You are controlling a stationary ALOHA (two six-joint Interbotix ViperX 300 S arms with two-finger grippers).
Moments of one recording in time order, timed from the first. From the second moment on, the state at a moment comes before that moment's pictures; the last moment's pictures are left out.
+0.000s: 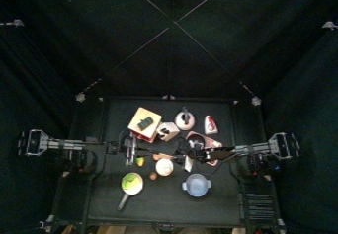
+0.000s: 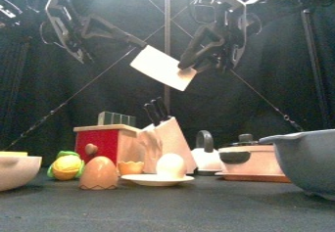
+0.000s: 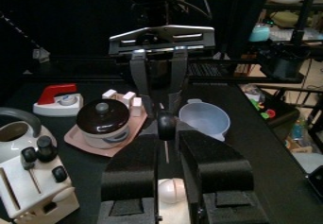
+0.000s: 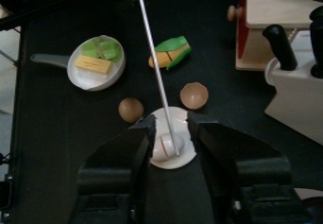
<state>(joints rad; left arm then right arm) 0.12 -0.45 1.04 0.33 -0.57 -0.31 0.00 -0.20 0.67 -0.71 0.10 0.99</state>
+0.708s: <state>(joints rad) 0.05 -0.28 1.06 0.33 -0.57 -0.31 0.02 -0.24 0.73 -0.71 0.13 0.99</state>
